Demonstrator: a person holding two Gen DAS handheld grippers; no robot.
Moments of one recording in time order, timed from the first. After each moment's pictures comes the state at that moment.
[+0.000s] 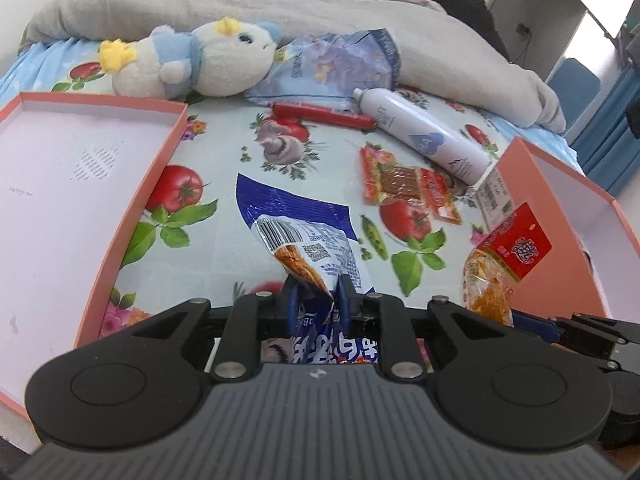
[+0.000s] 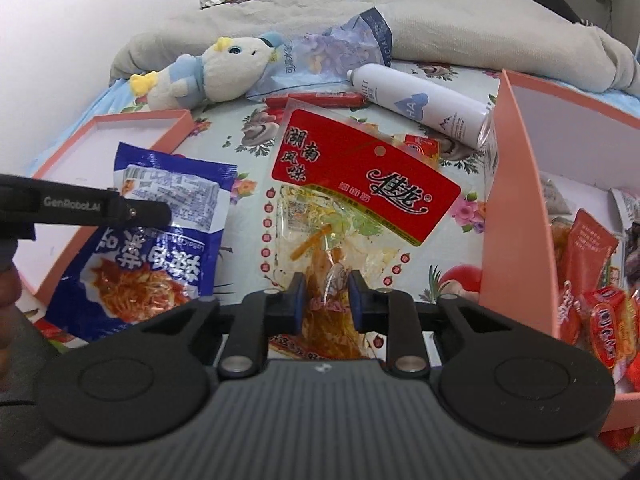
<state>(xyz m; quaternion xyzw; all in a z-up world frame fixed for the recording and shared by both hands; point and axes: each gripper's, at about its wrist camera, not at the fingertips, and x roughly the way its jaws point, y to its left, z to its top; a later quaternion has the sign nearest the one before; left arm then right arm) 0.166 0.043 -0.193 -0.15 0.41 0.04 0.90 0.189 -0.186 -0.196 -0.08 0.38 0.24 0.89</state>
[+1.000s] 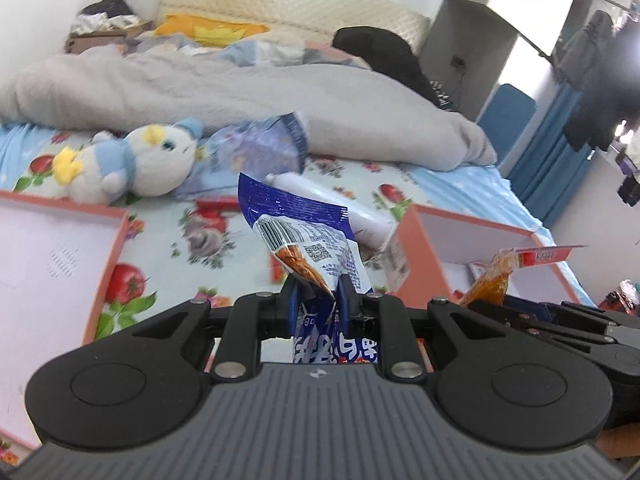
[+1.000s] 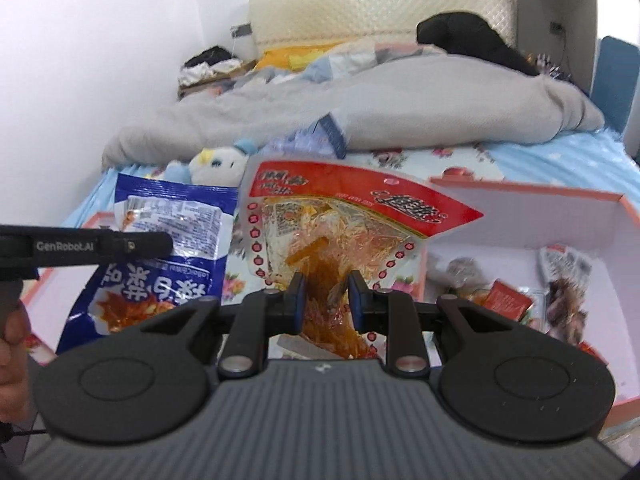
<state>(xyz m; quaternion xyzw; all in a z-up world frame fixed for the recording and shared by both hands) 0.158 -0.002 -0.079 -0.13 0.34 -0.03 0.93 0.166 -0.243 -0.091 -0.02 0.29 0.20 0.94</state>
